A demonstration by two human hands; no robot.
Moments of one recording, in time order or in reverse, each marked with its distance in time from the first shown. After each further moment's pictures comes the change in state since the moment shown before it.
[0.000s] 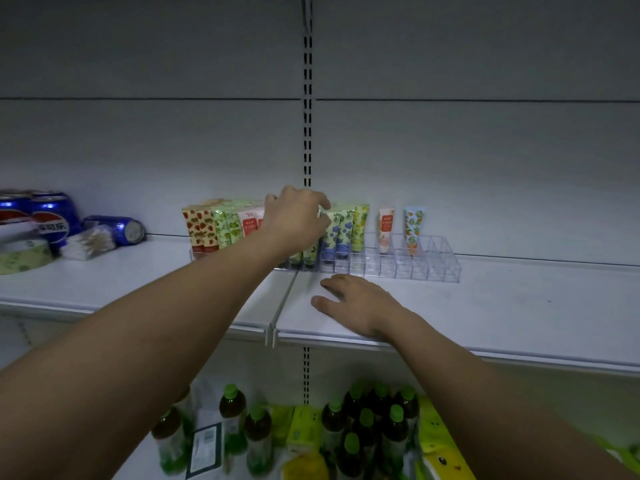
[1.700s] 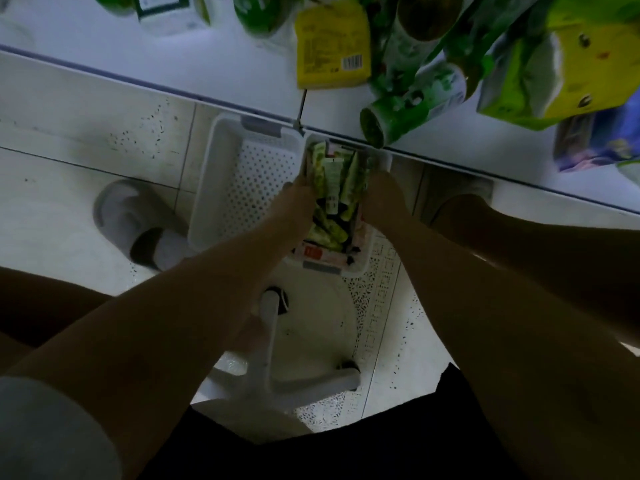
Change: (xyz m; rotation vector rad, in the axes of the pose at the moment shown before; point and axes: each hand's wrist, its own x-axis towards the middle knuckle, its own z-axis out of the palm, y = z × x) left_hand -0.524 -0.023 0.376 -0.136 -1.211 -0.423; right_hand -0.182 0.113 0.487 0.234 -0.579 0.533
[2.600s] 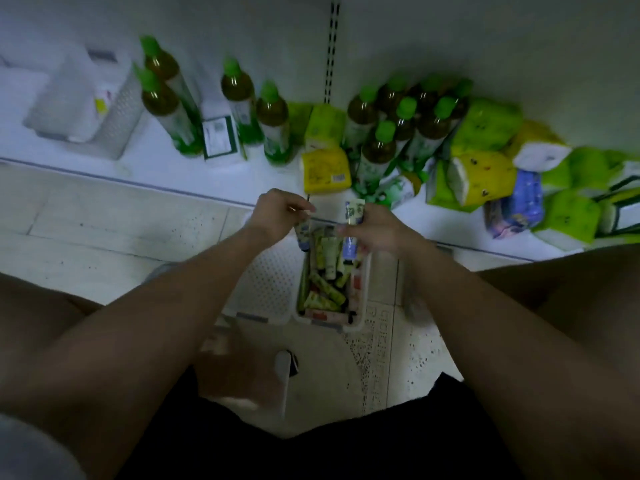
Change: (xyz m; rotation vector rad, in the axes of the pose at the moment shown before) left_hand -0.067 -0.009 -0.158 -0.643 0.318 0.162; right_hand -0.081 -0.070 -0.118 0.512 -0.104 -0.137
